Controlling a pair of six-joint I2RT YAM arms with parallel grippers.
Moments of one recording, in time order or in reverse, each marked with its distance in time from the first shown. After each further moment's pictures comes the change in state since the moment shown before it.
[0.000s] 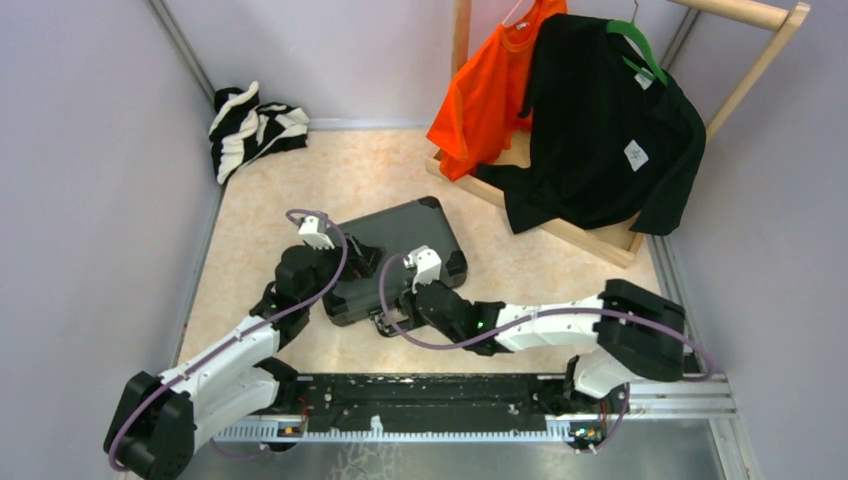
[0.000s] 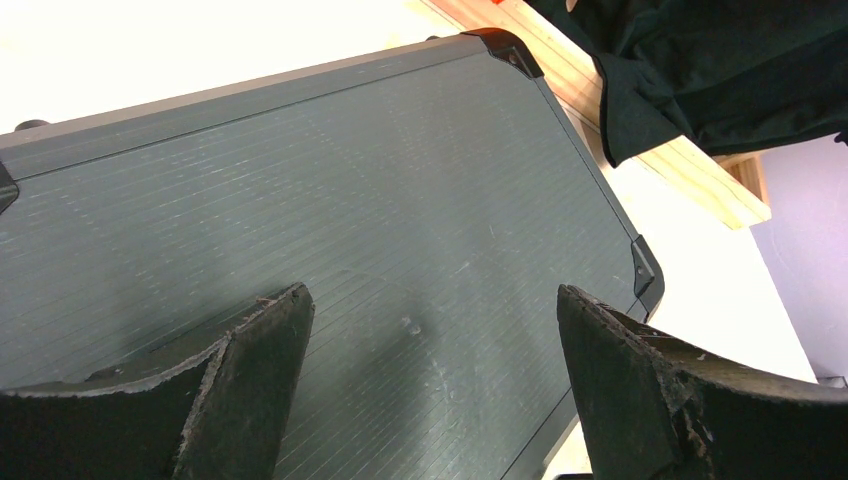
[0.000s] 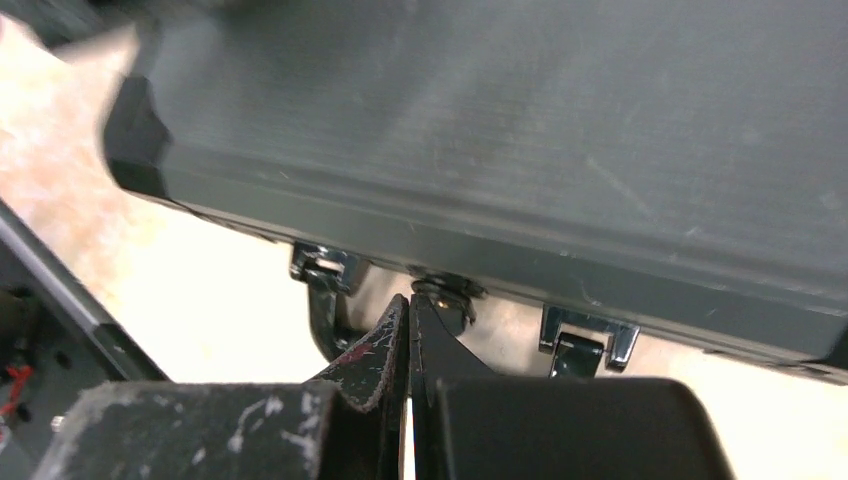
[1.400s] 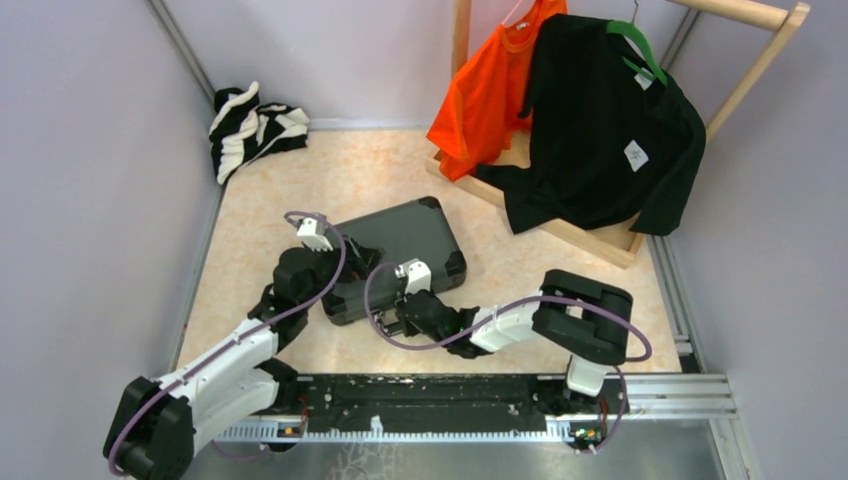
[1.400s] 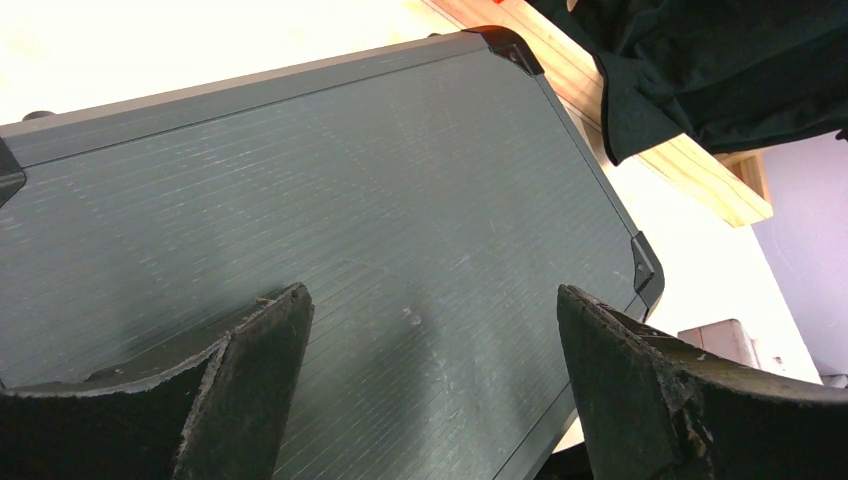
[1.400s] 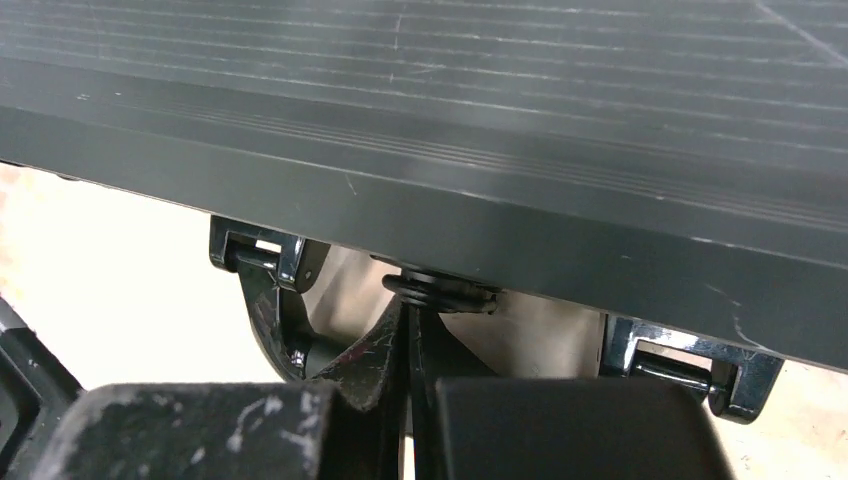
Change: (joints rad) left arm 0.004 -0.024 -0.011 -0.007 0.008 0.007; right arm -0.020 0.277 -0.009 0.146 -0.052 0.083
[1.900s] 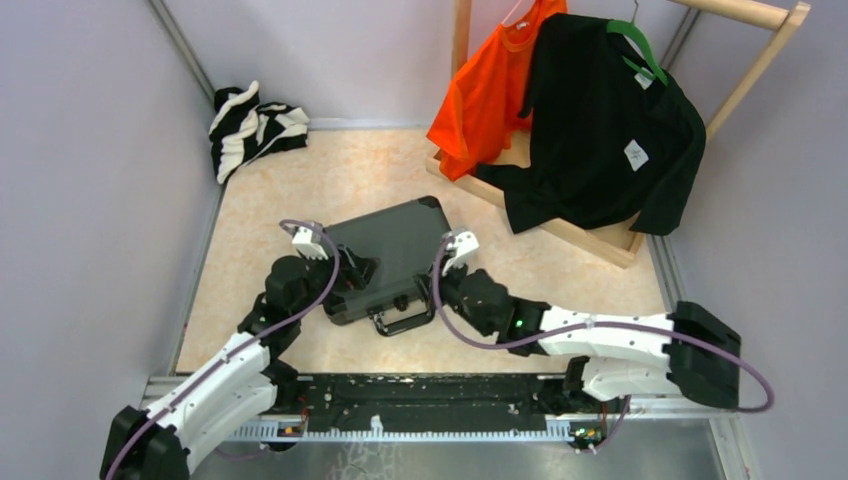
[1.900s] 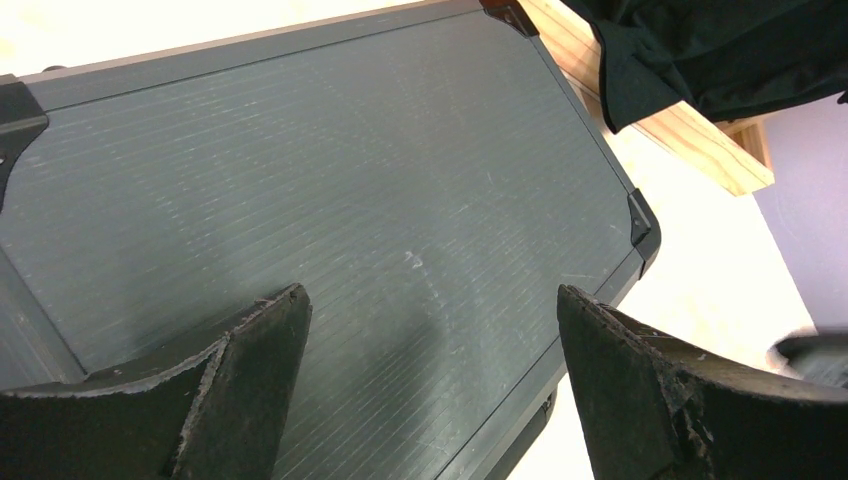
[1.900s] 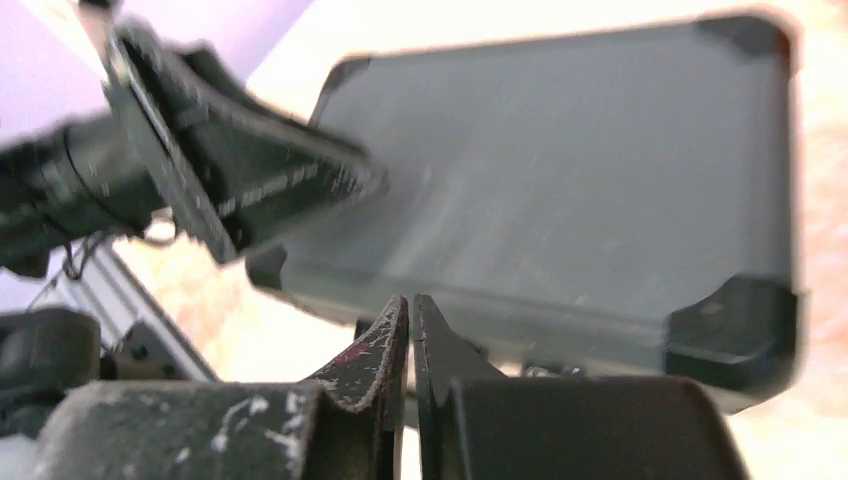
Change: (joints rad) left arm 0.000 -0.150 -0.024 -0.114 0.018 0.027; right arm -0.022 -0.509 -0.084 -0.069 0.042 -0.084
